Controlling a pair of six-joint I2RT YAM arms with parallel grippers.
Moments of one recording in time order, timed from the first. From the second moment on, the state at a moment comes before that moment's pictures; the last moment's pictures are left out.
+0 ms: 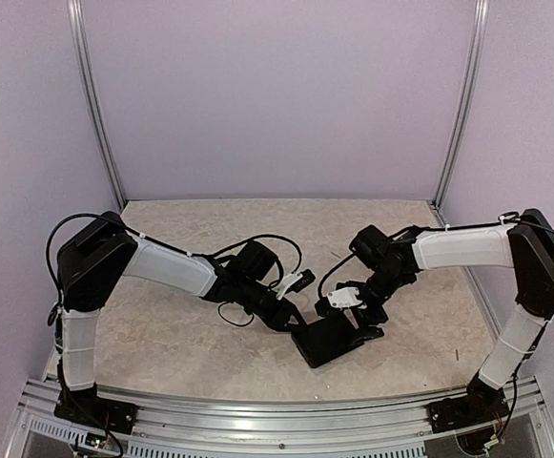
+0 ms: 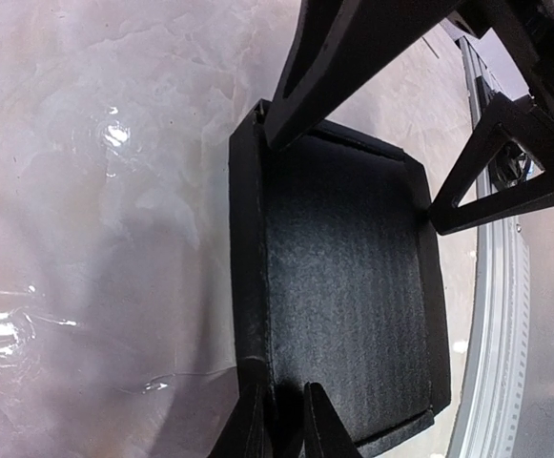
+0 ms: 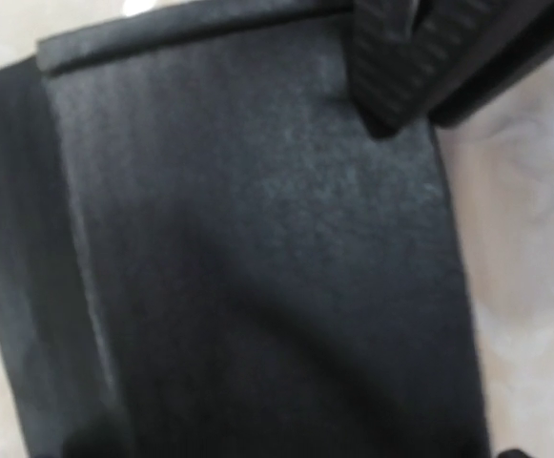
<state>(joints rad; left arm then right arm) -0.89 2.09 1.23 0.00 0.62 -0.15 0.66 1.72 1.05 -0.65 -0.42 -1.13</state>
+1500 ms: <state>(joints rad) -1.07 1.80 0.89 -0.03 0.28 -0.43 0.70 1.79 1.15 -0.66 -0.34 -0.92</state>
